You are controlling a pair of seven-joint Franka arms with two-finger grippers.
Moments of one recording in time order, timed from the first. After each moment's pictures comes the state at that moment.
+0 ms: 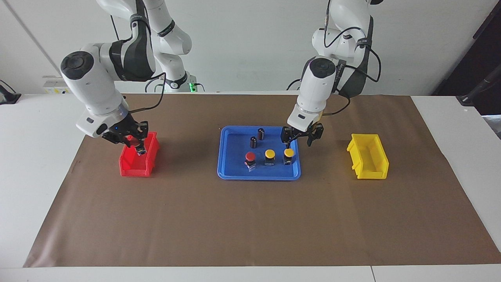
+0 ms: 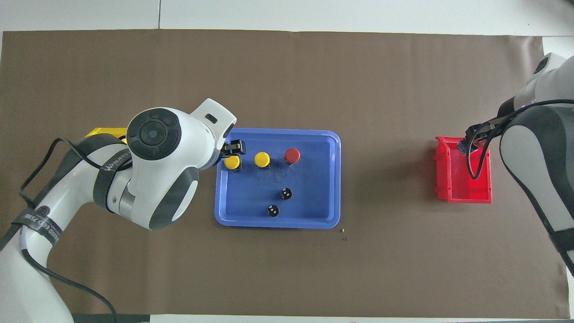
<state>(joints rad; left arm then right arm) -0.53 0.15 -0.04 -1.99 0.01 2.22 -0.63 -0.32 0.09 0.26 -1.87 -0.05 1.89 -0.27</state>
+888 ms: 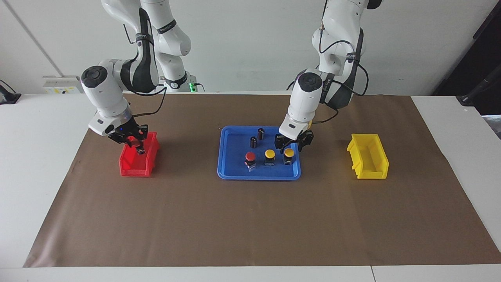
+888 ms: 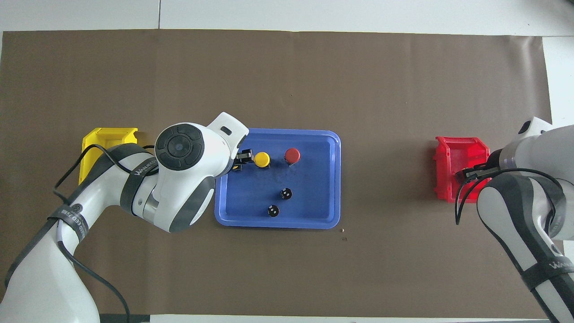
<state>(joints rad) -0.56 0.17 -0.04 -2.04 0.01 2.28 -0.65 -0.37 -0.06 0.26 -2.29 -0.04 2.22 -0.30</state>
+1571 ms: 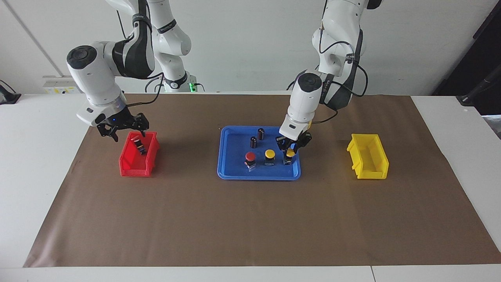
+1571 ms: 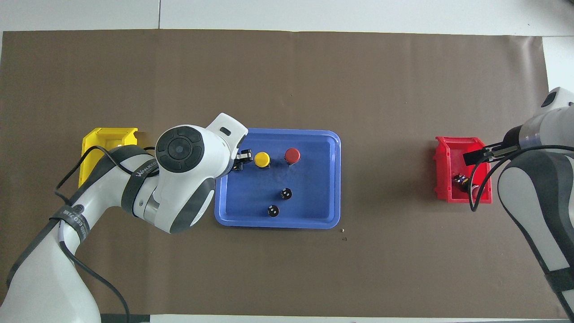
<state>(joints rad) -0.56 0.17 -0.03 -2.05 0.01 2.30 -0.70 -0.29 -0.05 0.27 -2.03 -0.02 1.99 -0.21</state>
